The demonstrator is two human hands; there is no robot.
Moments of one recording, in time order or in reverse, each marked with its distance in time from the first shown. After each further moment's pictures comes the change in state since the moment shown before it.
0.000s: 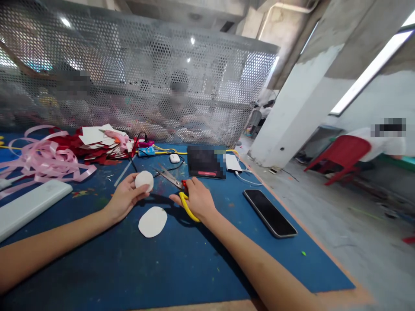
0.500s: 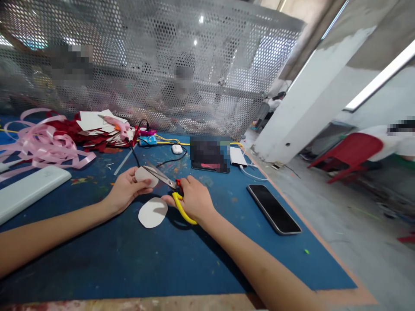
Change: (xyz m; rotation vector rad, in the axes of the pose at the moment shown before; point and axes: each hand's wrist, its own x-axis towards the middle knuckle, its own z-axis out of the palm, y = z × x) left_hand -0.011 0.001 0.005 -0.102 -0.048 -0.098; right_hand -0.008 -0.020 -0.007 -0.027 -0.105 -0.076
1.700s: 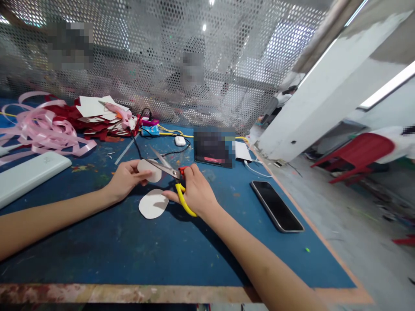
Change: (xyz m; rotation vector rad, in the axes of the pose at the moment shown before) left_hand 0.008 -0.004 -0.012 0.266 -0.092 0.175; right_hand 0.001 0.001 0.001 0.185 0.092 -0.052
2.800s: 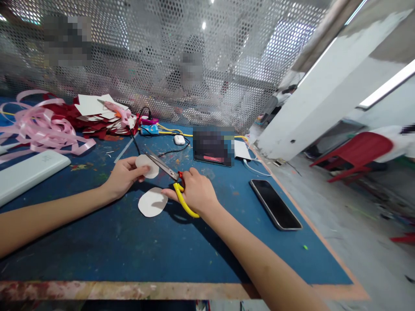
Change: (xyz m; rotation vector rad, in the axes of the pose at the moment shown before) left_hand 0.002 -0.001 -0.003 -0.003 0.029 0.033; right_hand 0.000 -0.008 -0.010 -0.243 -0.182 0.088
